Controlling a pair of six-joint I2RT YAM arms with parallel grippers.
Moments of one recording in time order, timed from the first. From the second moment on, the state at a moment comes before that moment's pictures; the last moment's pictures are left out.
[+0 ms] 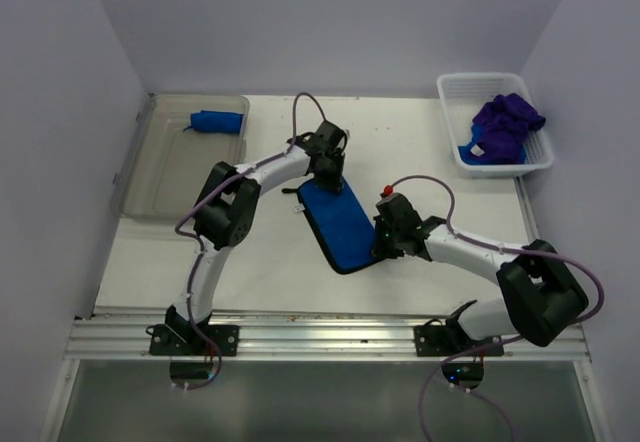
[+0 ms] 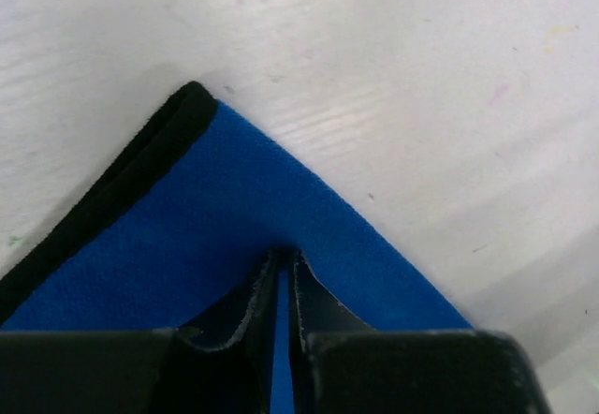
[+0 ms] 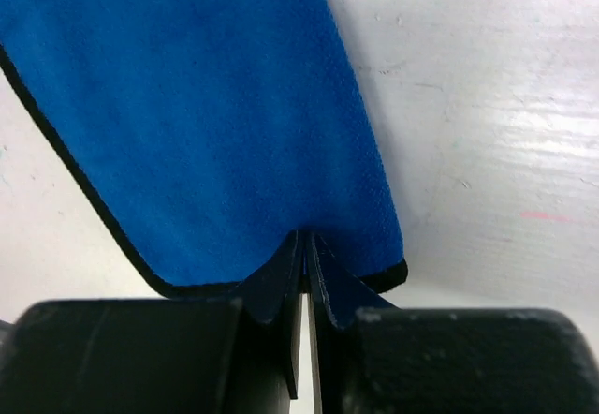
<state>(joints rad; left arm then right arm) -0.61 2.26 1.77 -0.55 0.14 -0.46 0.62 1.38 0.63 -0.27 0.01 0.70</state>
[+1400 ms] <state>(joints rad) -0.87 1.48 0.78 -0.37 0.12 -0.85 0.72 1.16 0.59 -0.45 0.08 0.69</state>
